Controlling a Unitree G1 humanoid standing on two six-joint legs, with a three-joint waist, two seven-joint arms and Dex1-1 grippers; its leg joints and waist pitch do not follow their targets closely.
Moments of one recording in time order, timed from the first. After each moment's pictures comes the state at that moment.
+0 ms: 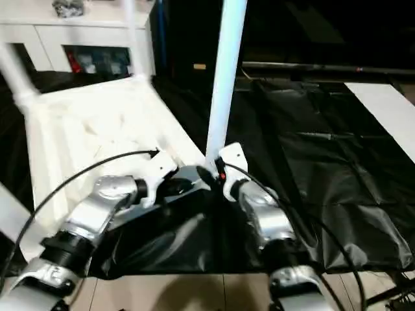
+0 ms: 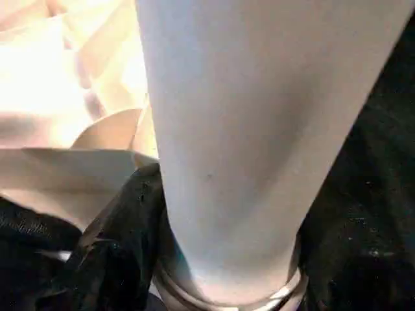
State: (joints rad) left arm -0.52 0.17 -0.24 0.45 0.07 0.30 -0.80; right arm -0.50 -0.06 0.05 0.62 0.03 0.13 0.44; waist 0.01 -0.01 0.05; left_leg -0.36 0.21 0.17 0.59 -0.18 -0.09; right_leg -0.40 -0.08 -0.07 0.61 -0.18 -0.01
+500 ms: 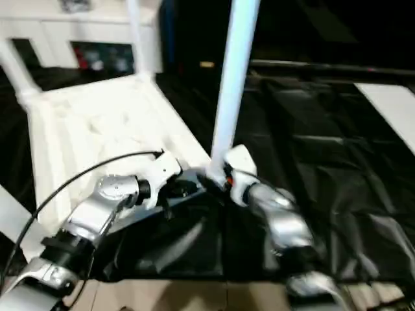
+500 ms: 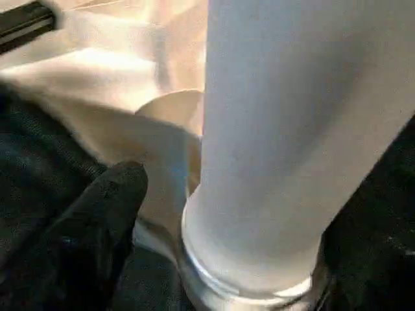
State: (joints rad) left arm -0.52 0.21 -0.29 0.42 0.05 0.24 -0.94; right arm -0.38 -0.26 0.10 0.41 0.09 0.15 0.80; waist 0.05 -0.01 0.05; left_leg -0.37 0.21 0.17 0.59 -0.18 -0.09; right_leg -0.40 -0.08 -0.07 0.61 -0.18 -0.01
